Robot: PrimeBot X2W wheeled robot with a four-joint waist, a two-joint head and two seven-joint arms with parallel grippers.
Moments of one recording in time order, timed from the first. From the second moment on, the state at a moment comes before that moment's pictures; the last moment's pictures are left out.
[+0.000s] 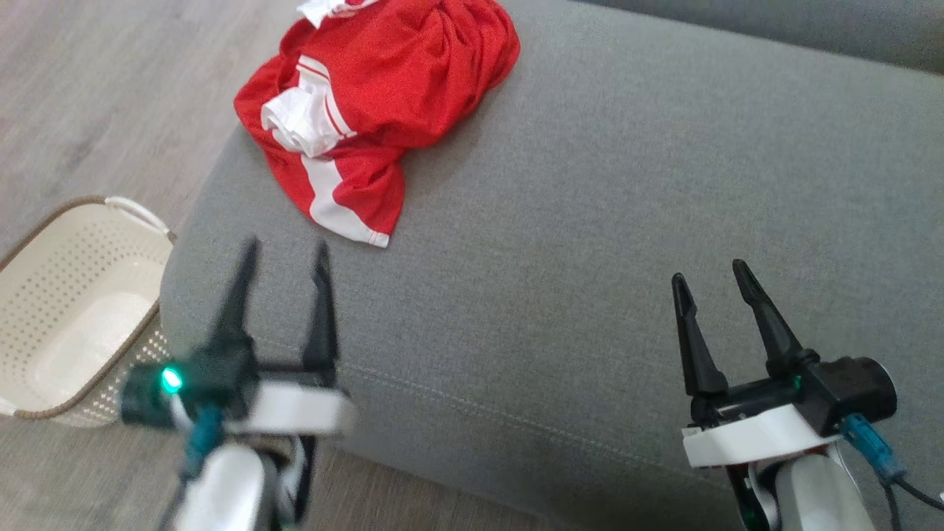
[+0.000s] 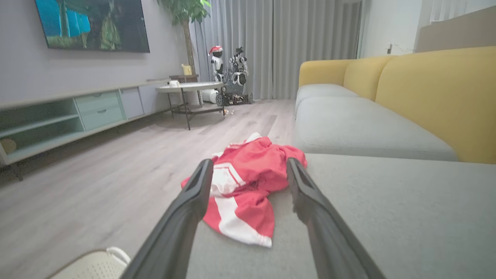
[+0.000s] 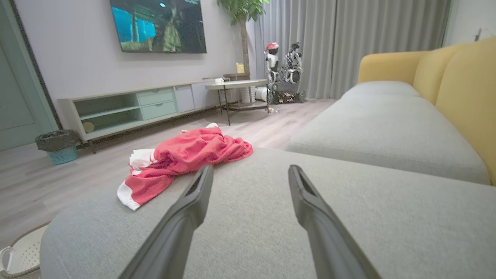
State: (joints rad) left arm -0.05 0.05 -0.25 -0.01 -0.04 0.16 -0.25; right arm -0.04 -0.05 0.18 0.17 -0.02 0.12 -0.25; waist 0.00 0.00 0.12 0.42
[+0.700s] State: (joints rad) left arm -0.96 0.20 -0.07 0.73 -0.14 -0.06 -0.12; right arm -0.22 -0.19 0.21 0.13 -0.06 0.12 -0.25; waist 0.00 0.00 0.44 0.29
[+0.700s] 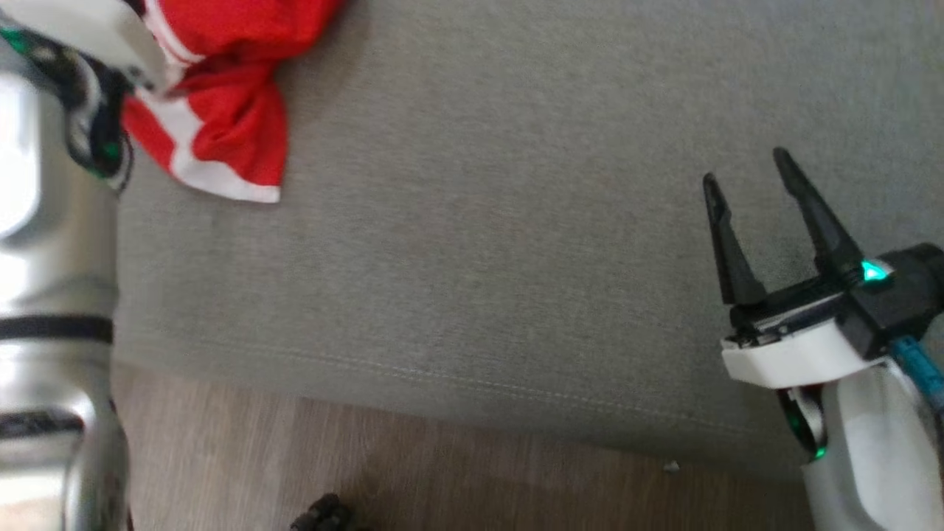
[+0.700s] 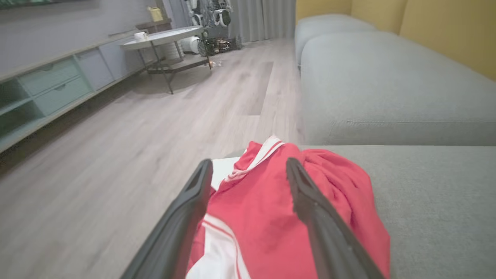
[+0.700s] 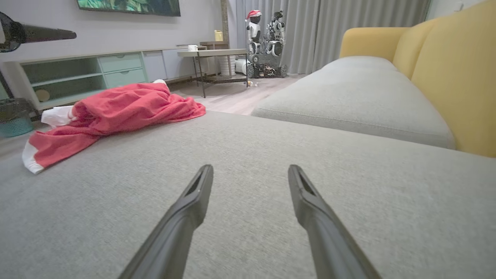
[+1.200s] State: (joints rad) left arm -1.19 0.25 -0.10 1.18 -0.18 -0.10 0.01; right arm -0.26 -0.17 0.17 0.05 -0.06 0.12 -0.25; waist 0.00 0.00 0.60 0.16
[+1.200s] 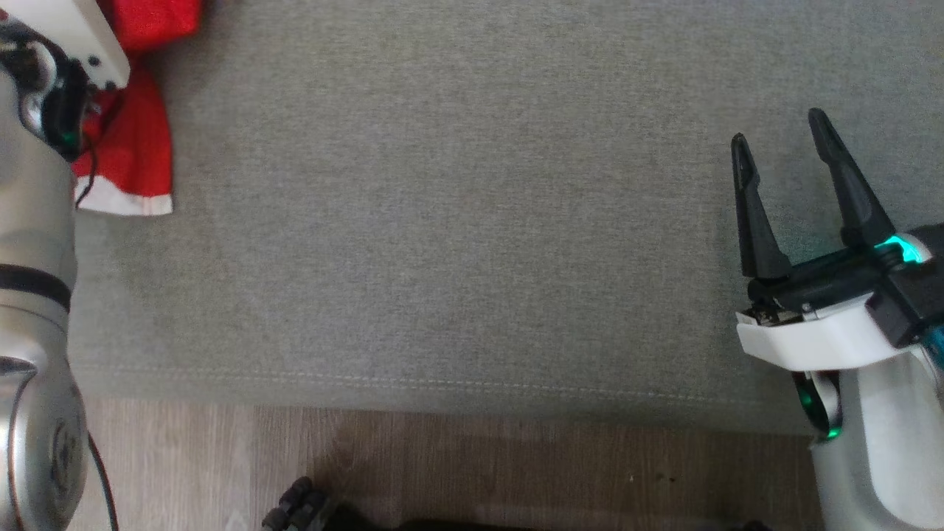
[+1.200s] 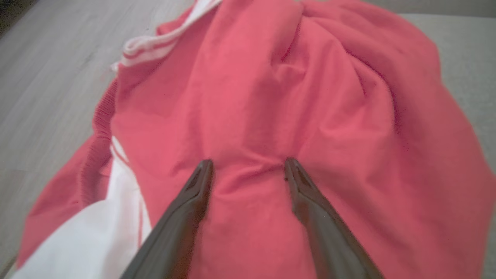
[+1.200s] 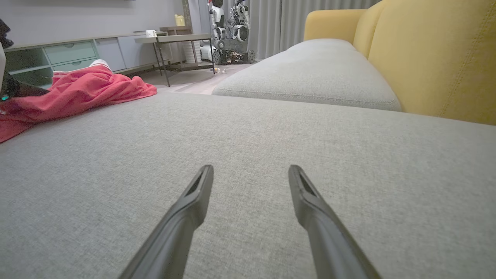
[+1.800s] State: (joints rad) left arm -1.16 0.29 -0.16 0.99 -0.13 -0.09 -0.25; right arm -0.27 -0.13 0.17 0.07 -0.05 0.12 -0.25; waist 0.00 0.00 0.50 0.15
